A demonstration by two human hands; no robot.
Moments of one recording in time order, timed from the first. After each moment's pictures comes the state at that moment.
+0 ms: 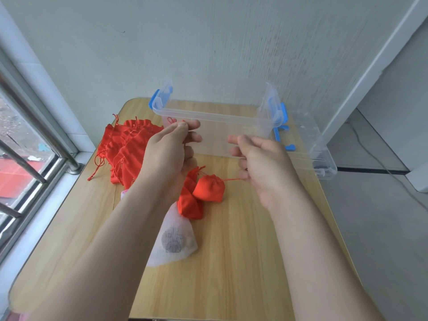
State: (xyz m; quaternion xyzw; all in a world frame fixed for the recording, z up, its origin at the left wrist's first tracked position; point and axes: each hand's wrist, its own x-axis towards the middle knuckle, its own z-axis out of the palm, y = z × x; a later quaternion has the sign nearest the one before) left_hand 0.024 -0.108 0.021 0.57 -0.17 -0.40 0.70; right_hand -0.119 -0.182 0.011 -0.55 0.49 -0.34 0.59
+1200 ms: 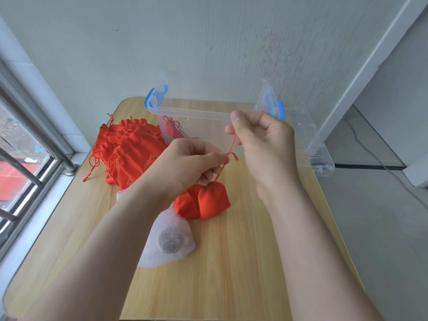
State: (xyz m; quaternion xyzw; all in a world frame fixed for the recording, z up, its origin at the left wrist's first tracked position) left_hand 0.021 -0.099 0.017 0.63 -0.41 -0.46 0.48; right_hand -0.117 -0.178 0.029 -0.58 0.39 -0.49 0.52
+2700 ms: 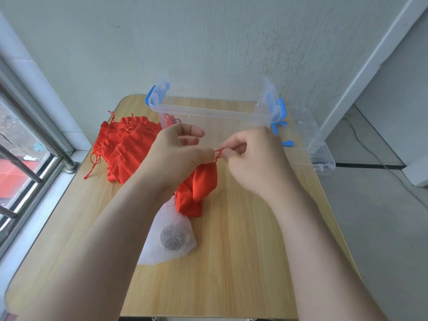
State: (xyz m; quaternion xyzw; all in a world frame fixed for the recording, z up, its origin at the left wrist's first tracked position) left_hand 0.028 -0.097 0.020 0.71 -0.33 -0.35 0.52; right_hand -0.125 -0.173 0.026 -0.81 0.45 -0.26 0.27
